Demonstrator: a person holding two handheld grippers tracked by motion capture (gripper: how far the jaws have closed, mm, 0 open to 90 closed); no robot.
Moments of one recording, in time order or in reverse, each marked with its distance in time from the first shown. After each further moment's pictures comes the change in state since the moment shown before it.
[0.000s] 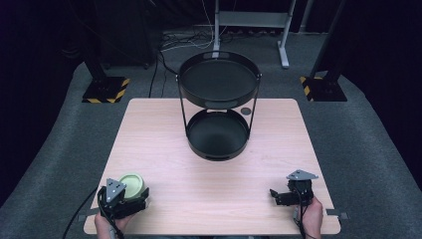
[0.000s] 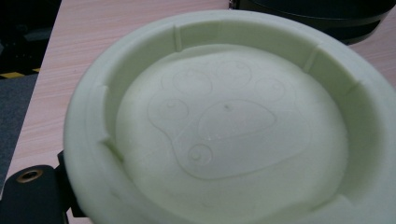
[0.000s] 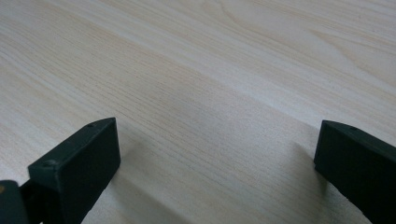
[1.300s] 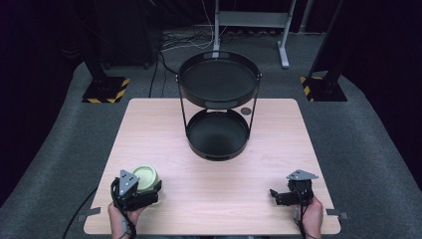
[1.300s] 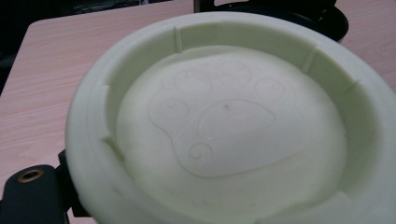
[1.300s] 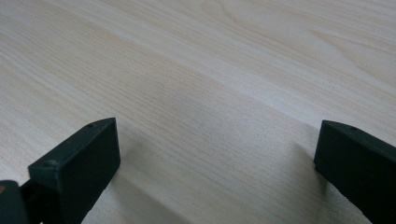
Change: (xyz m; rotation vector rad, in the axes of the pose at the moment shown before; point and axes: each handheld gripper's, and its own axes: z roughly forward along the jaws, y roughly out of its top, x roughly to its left) left arm -0.029 0.028 0.018 -0.044 -0.077 0.056; right arm 0.000 0.000 0.000 0.001 0.002 0.000
